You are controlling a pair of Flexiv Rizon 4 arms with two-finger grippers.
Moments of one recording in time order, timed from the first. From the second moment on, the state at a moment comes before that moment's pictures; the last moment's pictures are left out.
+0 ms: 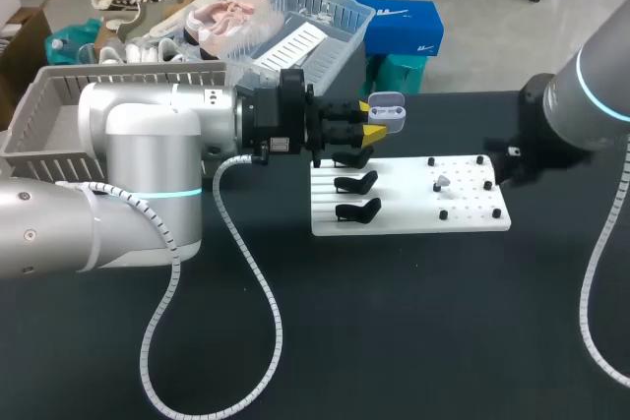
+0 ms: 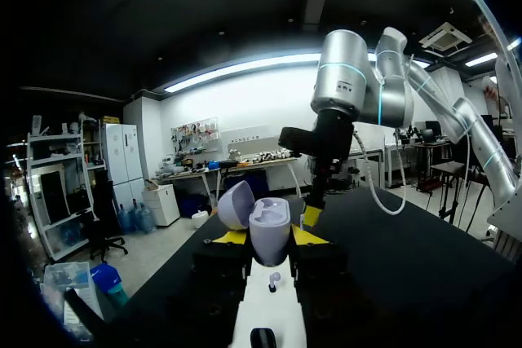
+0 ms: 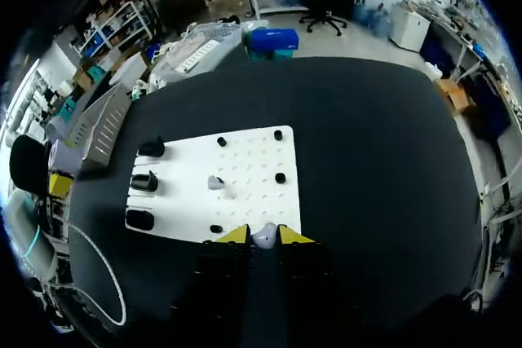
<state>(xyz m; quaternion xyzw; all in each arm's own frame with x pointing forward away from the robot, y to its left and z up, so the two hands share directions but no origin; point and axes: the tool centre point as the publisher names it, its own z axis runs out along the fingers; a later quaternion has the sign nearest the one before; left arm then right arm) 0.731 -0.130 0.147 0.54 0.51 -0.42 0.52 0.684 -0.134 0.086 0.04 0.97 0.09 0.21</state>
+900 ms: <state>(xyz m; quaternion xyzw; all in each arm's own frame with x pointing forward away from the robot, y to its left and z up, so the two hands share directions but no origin) 0.731 -0.130 0.147 0.54 0.51 -0.42 0.52 0.646 -0.052 0.180 0.17 0.96 0.01 0.24</state>
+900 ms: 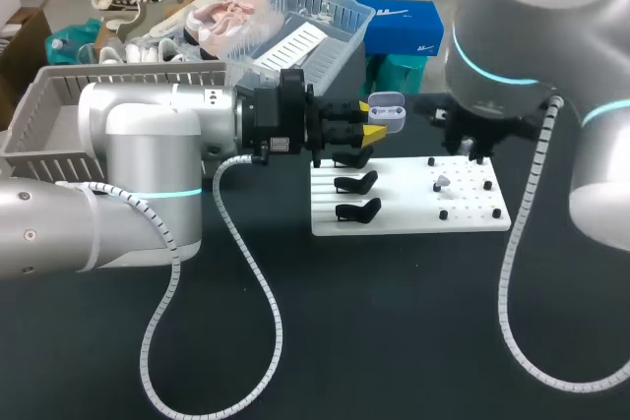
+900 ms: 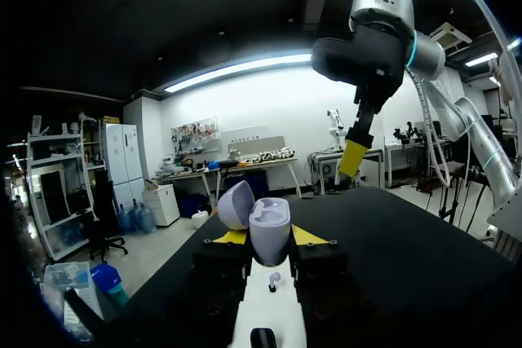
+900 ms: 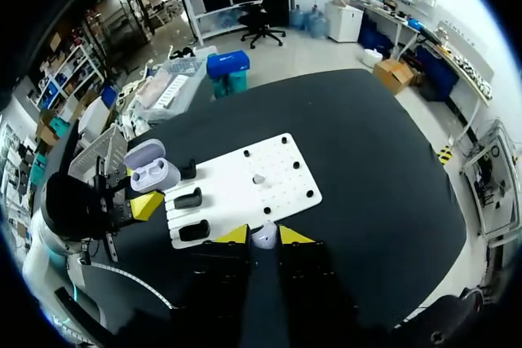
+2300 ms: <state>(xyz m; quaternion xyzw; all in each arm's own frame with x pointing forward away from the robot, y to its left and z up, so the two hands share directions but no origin) 0.731 -0.130 0.147 0.54 0.51 -0.42 0.52 0.690 0.006 0.213 0.20 0.96 0.02 0.20</state>
